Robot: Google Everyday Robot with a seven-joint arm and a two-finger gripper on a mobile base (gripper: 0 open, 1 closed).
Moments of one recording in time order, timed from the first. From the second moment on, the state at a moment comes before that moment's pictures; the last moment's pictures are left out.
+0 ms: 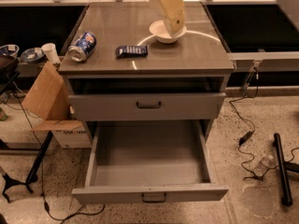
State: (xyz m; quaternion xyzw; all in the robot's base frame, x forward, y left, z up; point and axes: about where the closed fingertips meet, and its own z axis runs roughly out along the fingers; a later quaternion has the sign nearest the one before) arm 0.554 0.000 1.071 -0.88 0.40 -0.23 0.14
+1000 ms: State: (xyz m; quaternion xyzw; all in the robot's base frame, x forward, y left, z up) arm 0.622 0.087 1.055 -0.90 0.33 -0.23 0.17
